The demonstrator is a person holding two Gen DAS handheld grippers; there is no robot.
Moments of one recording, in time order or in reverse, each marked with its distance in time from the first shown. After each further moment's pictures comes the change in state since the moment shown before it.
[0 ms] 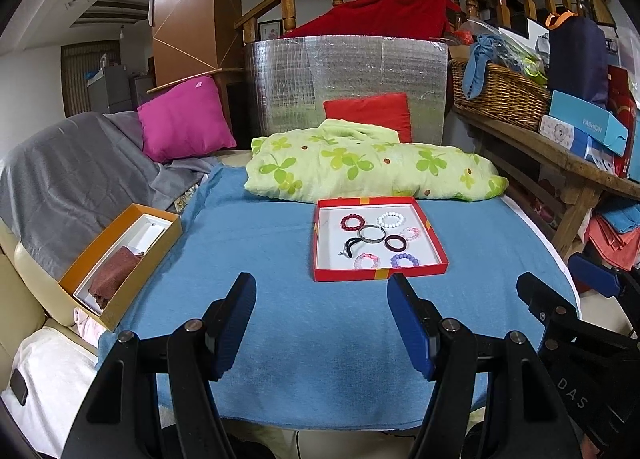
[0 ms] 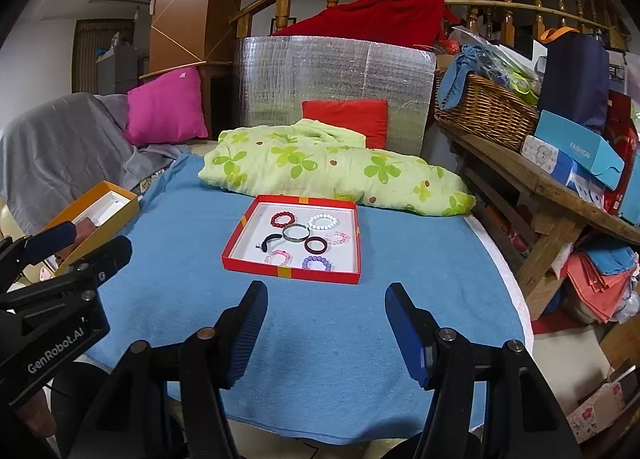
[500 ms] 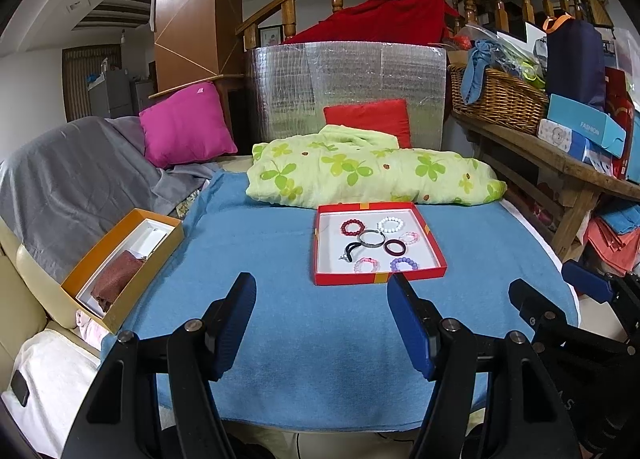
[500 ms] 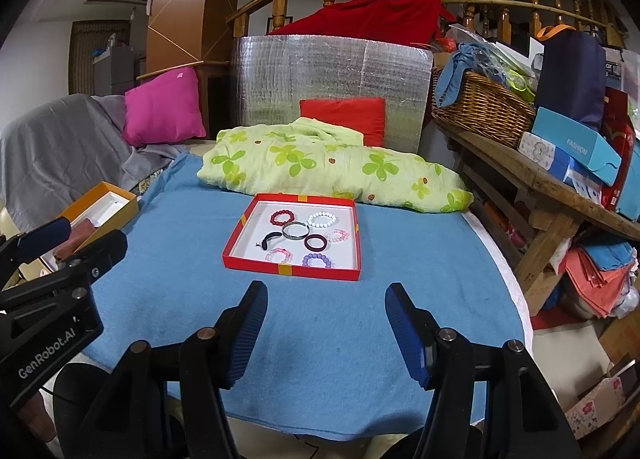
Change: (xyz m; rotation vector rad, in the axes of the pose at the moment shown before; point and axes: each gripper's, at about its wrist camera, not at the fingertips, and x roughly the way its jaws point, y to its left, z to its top) left arm -0.008 -0.001 0.000 0.003 -0.017 0.004; right arm -0.002 0.003 -0.001 0.012 0.009 -0.004
